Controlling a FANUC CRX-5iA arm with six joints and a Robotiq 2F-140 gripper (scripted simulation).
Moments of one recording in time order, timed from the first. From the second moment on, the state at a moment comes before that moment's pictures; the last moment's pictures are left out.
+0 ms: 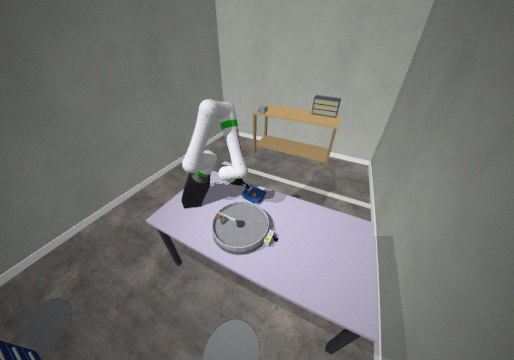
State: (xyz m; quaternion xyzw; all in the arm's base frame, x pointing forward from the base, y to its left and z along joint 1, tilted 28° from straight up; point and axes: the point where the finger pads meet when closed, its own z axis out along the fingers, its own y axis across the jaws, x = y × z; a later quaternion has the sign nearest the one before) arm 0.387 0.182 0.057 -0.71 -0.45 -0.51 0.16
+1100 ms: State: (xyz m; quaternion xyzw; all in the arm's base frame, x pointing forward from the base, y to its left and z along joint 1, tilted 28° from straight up) arm 0.388 0.183 0.056 -0.71 -0.45 -0.51 0.16
